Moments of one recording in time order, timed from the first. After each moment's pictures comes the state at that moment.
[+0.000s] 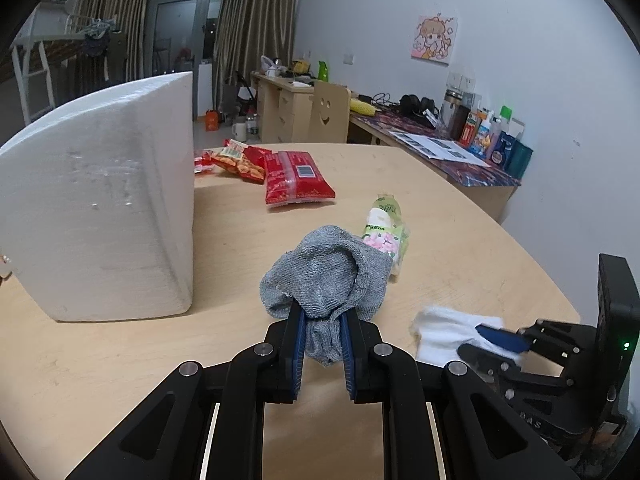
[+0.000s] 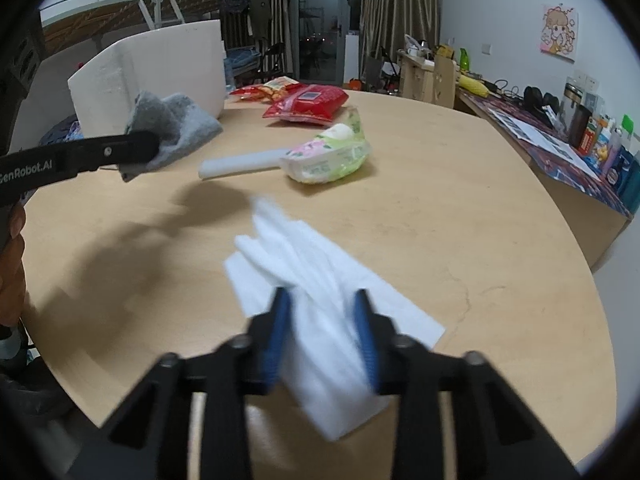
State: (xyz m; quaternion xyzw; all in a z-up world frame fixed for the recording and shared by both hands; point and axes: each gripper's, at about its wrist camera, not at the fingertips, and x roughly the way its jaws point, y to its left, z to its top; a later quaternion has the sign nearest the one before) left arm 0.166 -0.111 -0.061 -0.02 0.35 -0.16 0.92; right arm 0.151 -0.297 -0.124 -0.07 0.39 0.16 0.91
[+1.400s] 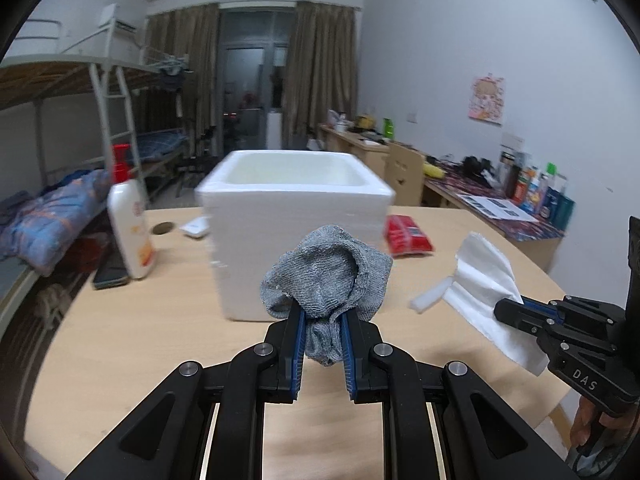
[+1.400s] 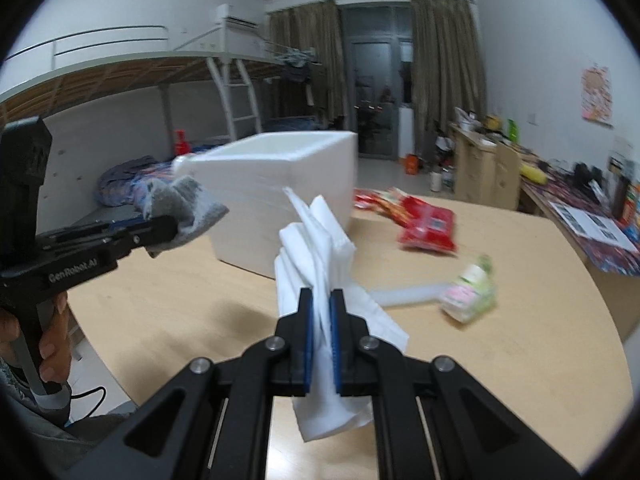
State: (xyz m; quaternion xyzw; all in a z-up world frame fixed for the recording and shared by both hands) left arm 0.070 0.019 -0.008 -0.03 0.25 -0.04 0.97; right arm 0.122 -0.186 -0.045 -0.04 0.25 0.27 0.93
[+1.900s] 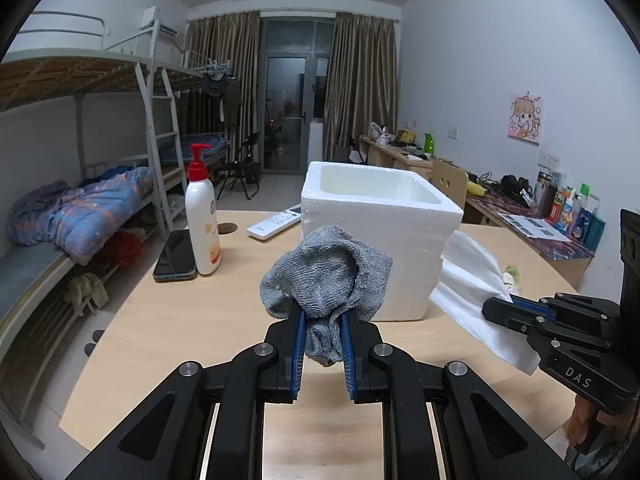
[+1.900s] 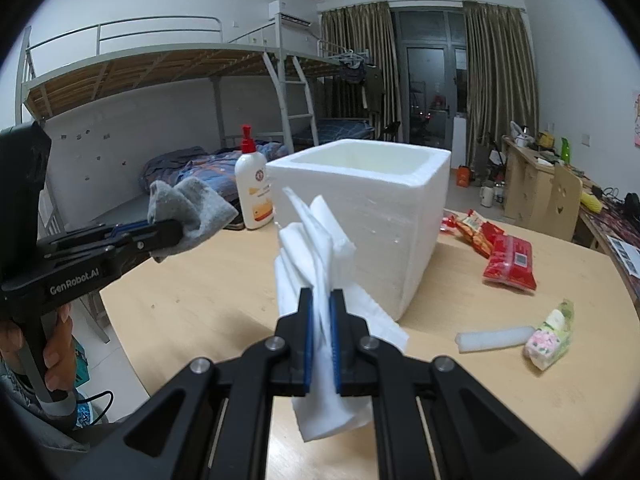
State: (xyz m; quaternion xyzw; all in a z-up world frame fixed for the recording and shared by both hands) left arm 0.040 0.075 -0.002 -0.04 0.24 0.03 0.97; right arm 0.130 -0.122 -0.041 -0.06 0.24 0.35 0.90
